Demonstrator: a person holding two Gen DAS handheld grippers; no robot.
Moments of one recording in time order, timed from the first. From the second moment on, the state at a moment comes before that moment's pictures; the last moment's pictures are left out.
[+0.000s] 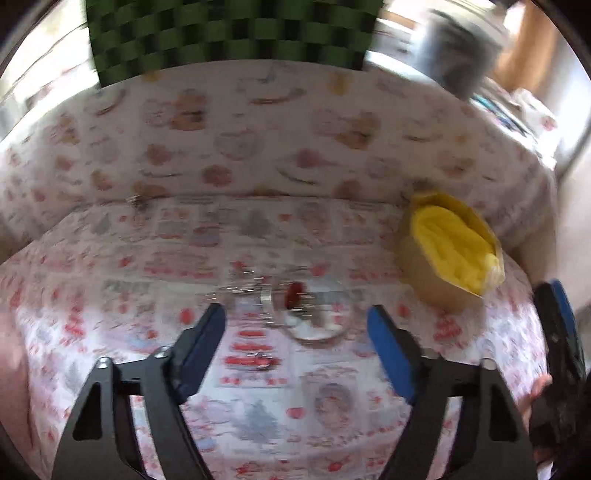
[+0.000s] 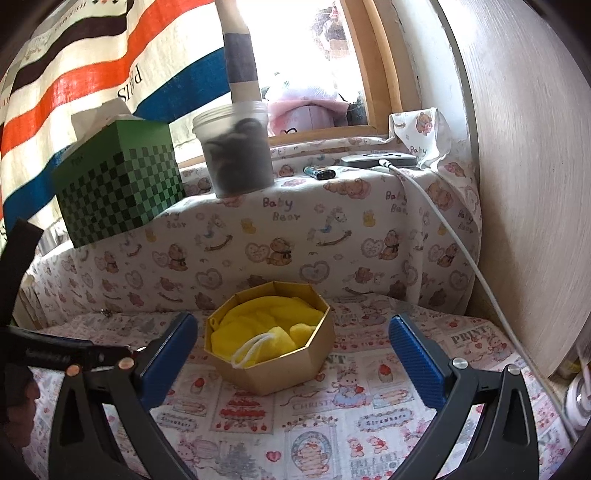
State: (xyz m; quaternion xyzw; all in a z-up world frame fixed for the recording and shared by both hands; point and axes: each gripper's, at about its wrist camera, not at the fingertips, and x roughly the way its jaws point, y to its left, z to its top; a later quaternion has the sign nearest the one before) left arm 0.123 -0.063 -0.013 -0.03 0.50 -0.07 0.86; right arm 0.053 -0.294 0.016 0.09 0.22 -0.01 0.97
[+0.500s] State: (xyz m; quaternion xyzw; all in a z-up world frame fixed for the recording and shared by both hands) left arm 0.150 -0.085 -0.027 0.02 0.52 -0.06 0.85; right arm 0.054 -0.289 0.013 0.09 0.23 0.01 0.97
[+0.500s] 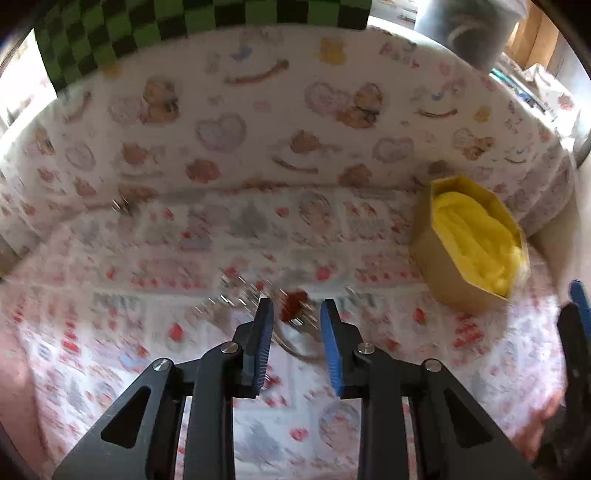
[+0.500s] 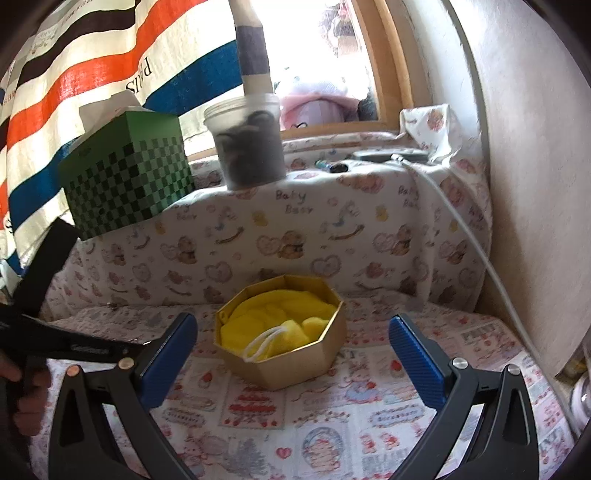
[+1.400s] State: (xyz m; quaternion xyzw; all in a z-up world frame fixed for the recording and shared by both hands) left arm 0.118 -0.023 0.027 -0.04 0.37 -0.07 0.93; right arm 0.044 -0.278 0.032 0.11 0.30 0.08 0.95
